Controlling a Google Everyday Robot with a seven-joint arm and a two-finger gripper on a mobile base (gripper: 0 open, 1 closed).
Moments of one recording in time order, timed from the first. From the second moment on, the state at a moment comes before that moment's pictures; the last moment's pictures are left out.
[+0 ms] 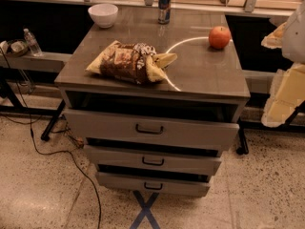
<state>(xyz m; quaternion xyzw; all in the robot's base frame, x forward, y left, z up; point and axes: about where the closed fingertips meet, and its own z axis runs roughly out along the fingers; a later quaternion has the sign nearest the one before) 0.438 -0.216 0.978 -0.60 0.78 -0.04 0.16</state>
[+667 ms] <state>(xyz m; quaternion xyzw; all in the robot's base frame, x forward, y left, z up) 0.467 -0.184 0.967 -0.62 0.77 -0.02 0.18</state>
